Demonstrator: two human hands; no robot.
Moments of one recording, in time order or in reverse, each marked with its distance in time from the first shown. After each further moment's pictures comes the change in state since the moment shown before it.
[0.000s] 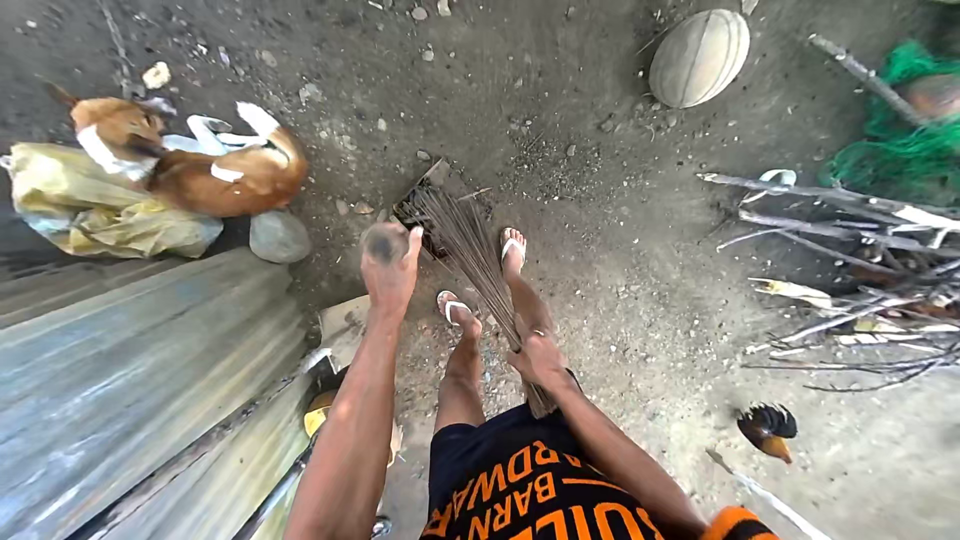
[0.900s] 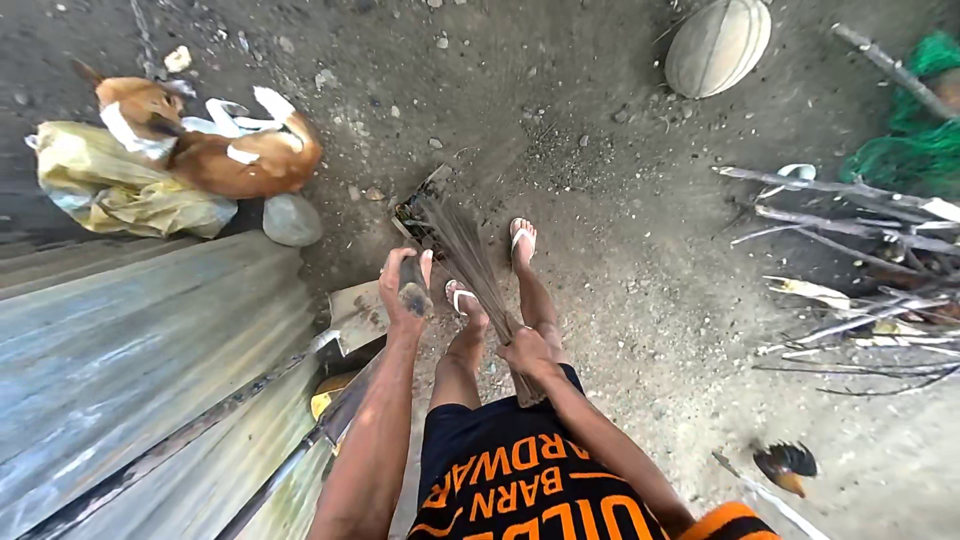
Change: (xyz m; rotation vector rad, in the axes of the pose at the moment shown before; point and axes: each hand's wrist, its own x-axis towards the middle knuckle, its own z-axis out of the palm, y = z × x) left_hand -0.071 -0.065 0.015 -0.074 0.100 0.019; right_hand 0.001 -0.018 0.045 0.075 -0.062 -0.040
